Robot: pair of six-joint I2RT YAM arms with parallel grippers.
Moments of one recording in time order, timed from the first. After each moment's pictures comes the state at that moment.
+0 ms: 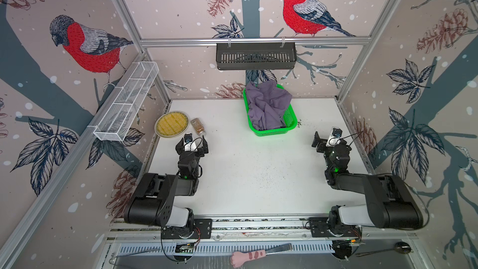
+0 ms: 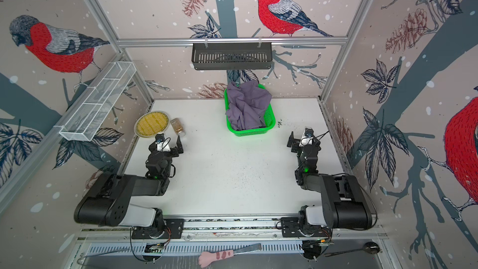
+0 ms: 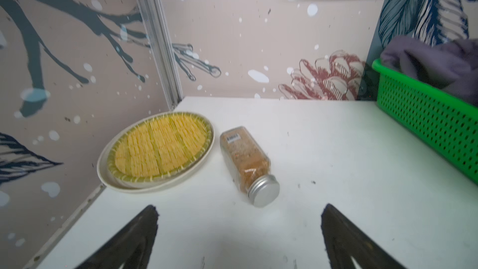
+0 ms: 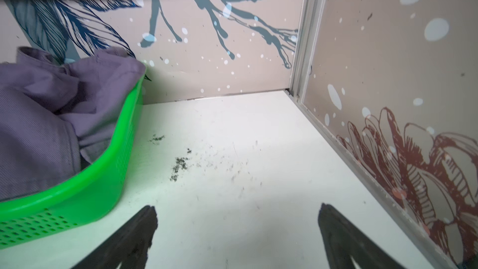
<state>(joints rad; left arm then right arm) -0.12 1.37 0.20 1.13 -0.27 0.03 0.03 1.34 0.27 0.98 0.13 0.02</state>
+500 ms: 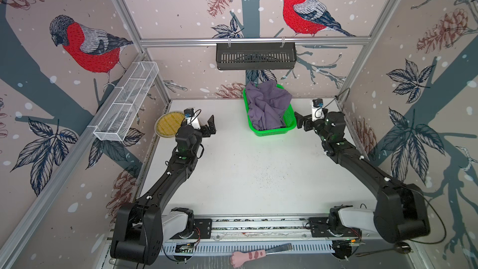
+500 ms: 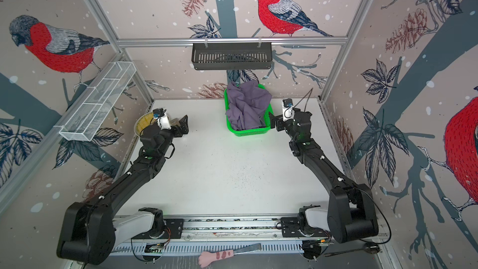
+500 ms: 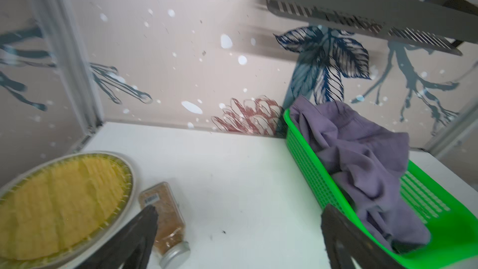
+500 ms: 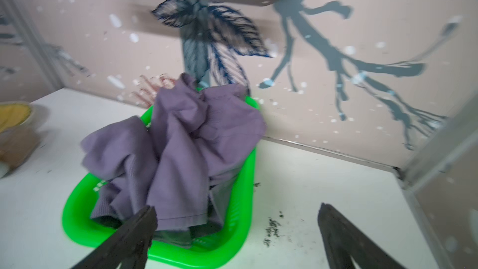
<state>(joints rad) -0.16 1.18 0.66 0.36 0.03 -0.21 0.22 1.33 0.86 0.24 -0.19 -0.13</state>
